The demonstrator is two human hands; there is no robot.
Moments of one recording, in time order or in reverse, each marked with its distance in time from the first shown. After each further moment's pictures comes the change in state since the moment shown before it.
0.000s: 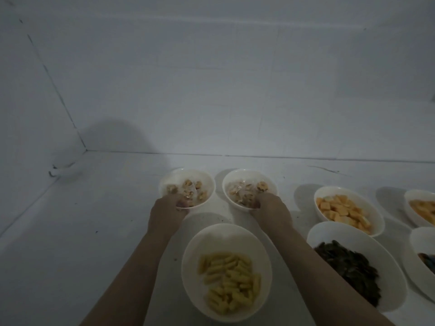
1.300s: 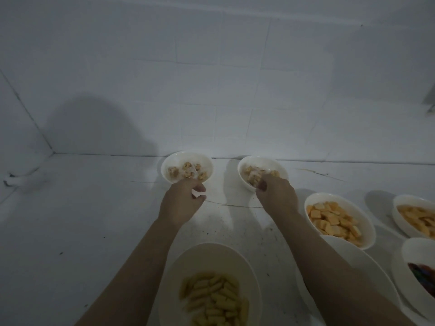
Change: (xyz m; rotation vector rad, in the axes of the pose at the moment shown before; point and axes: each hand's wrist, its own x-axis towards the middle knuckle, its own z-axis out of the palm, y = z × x) left_hand 0.053 0.065 0.033 -0.048 -0.074 0.194; right_hand 0.058 0.023 -0.038 0.008 0.211 0.077
